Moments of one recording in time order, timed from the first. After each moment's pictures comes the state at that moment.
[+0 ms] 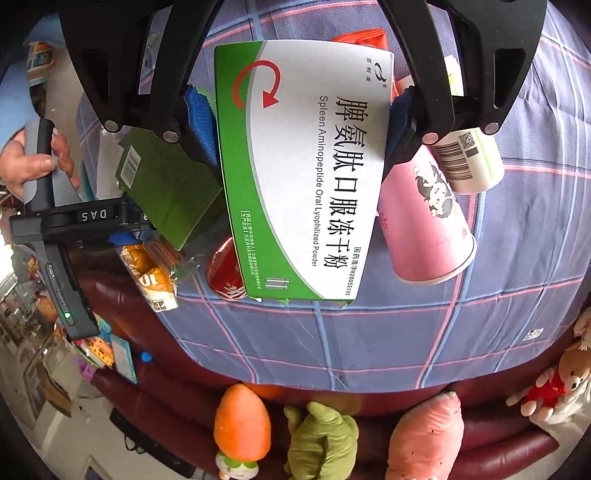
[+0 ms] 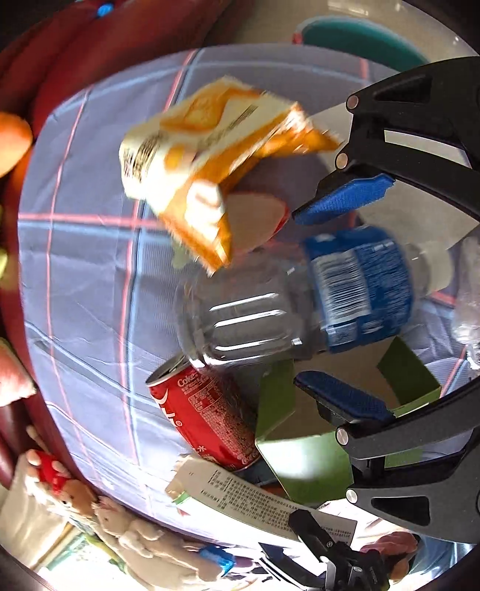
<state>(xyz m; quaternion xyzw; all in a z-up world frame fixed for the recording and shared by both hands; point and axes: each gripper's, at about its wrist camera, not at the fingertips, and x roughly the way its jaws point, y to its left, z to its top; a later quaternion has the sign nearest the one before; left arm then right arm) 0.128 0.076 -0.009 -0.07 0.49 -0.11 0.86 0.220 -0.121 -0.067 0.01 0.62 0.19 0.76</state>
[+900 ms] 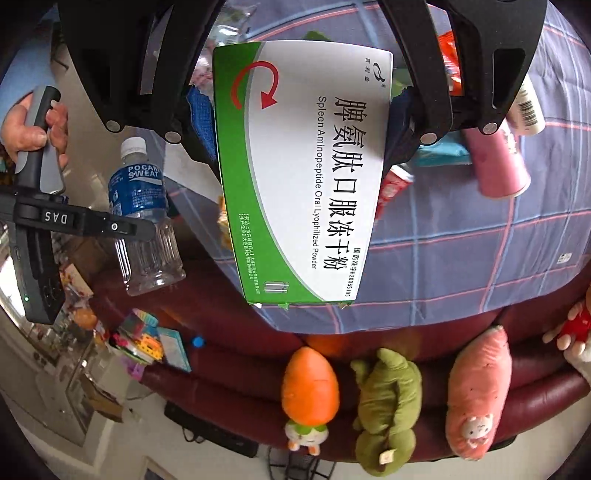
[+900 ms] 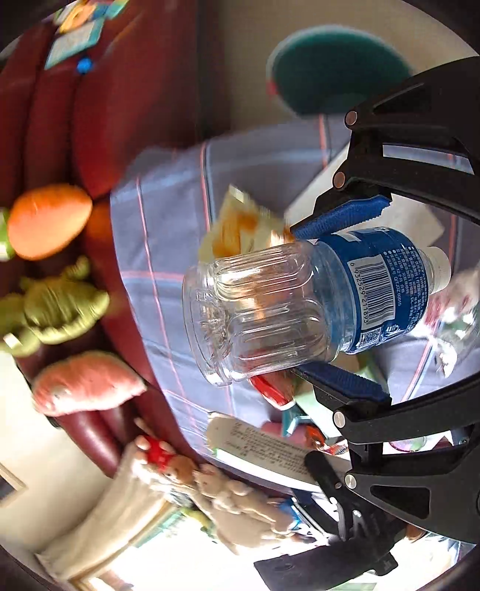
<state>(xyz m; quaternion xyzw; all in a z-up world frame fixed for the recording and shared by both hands) 0.107 -0.041 0.070 -0.03 0.43 -0.19 0.88 0.131 -0.271 0.042 0.16 0.47 0.14 0.86</state>
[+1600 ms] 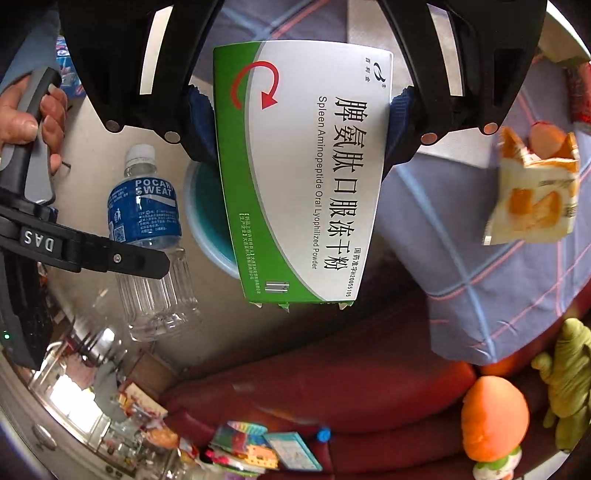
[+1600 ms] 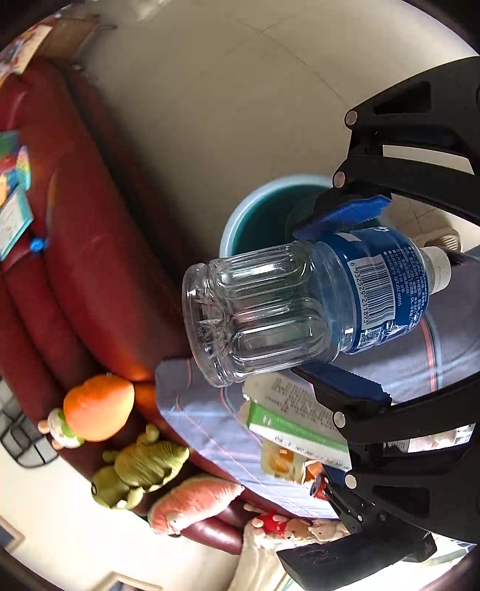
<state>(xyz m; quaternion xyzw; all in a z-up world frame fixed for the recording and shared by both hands) 0.150 -0.365 -0.021 0.12 0.52 -0.33 0.78 0.057 -0.530 -0.051 0.31 0.46 -0.05 0.83</state>
